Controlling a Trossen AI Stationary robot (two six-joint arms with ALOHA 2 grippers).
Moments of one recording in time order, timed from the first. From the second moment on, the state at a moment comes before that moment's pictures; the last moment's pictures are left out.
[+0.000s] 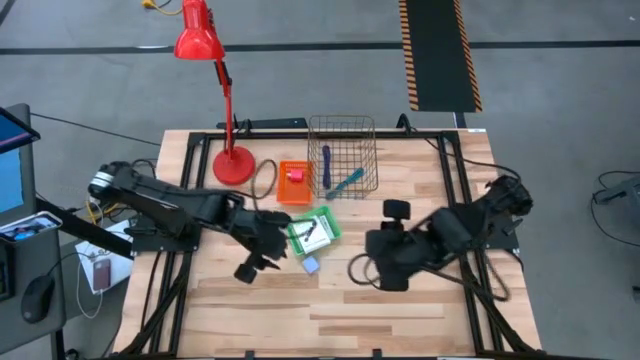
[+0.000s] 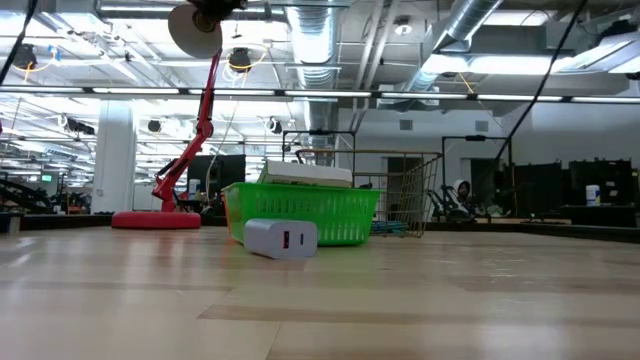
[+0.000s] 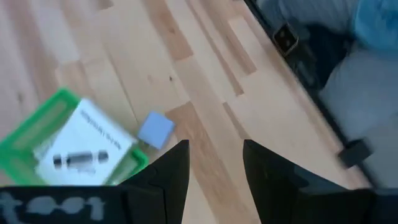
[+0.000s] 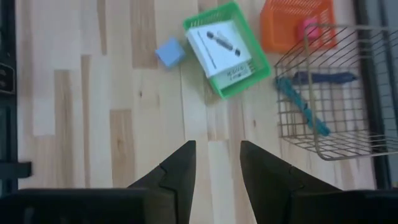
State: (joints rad) left arm -0.28 1.39 1.25 -0.76 0.20 0.10; right arm 0.54 1.76 2.04 -1.57 0.40 0.46
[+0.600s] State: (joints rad) left arm -0.34 1.72 1.27 -0.57 0.01 0.49; right arm 0.67 1.71 2.04 -1.57 0.53 0.51
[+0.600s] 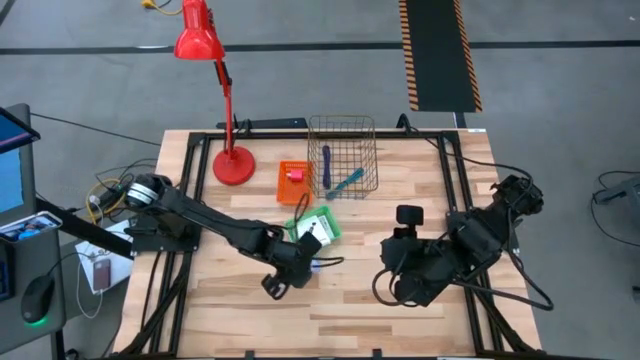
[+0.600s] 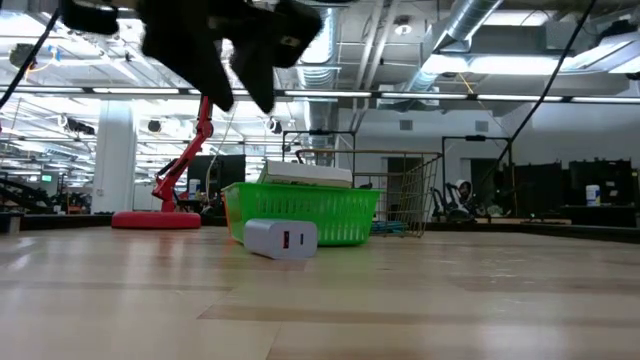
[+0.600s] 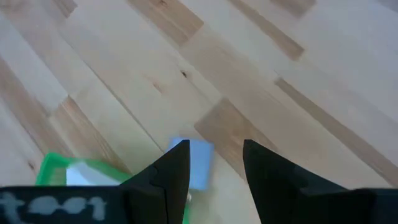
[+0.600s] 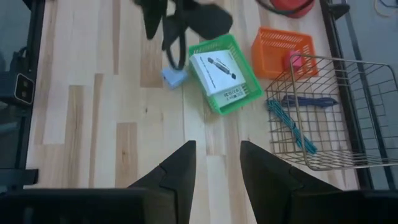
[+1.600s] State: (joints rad) left arm -0.35 1.91 1.36 -0.58 -0.19 0.69; right arm 0.67 1.71 2.04 -1.57 0.53 0.51
